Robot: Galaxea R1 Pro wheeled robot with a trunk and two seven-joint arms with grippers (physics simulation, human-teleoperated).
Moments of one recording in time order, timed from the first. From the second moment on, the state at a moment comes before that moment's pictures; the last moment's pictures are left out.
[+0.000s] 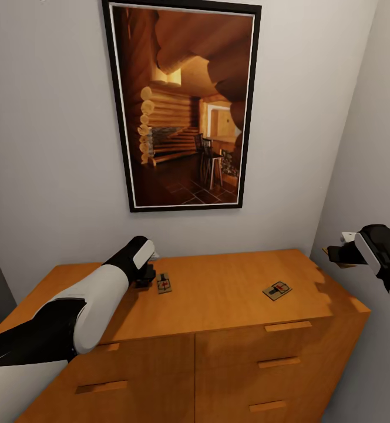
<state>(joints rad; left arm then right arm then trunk) -1.22 -0.16 0.06 -0.26 0.32 0.92 0.68 -1.10 -0.50 0.16 -0.72 -0.26 1.04 0.06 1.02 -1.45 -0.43</state>
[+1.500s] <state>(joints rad) -1.22 -0.15 0.07 -0.53 0.33 1.03 0.77 -1.10 -0.46 0.16 -0.72 -0.25 1.04 0.06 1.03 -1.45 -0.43</state>
